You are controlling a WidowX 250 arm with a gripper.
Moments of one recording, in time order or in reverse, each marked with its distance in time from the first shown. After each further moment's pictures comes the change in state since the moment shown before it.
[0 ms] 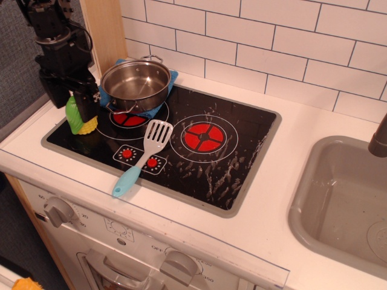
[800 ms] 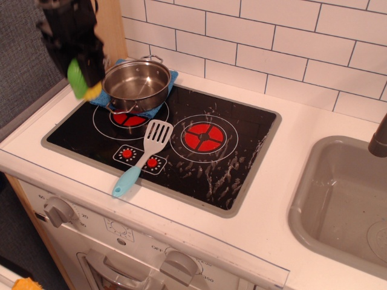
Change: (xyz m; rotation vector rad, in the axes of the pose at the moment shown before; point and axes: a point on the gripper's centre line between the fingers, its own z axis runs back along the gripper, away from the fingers) arm 0.023 -0.009 0.052 0.026 -0.106 0.055
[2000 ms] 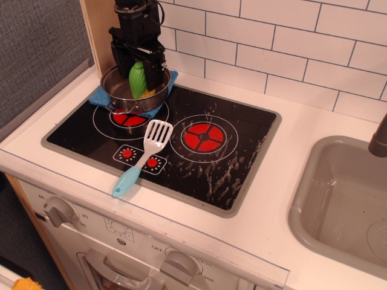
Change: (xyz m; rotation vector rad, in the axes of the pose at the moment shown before) arm 0.067 -0.033 -0.057 -0.071 0.108 -0.145
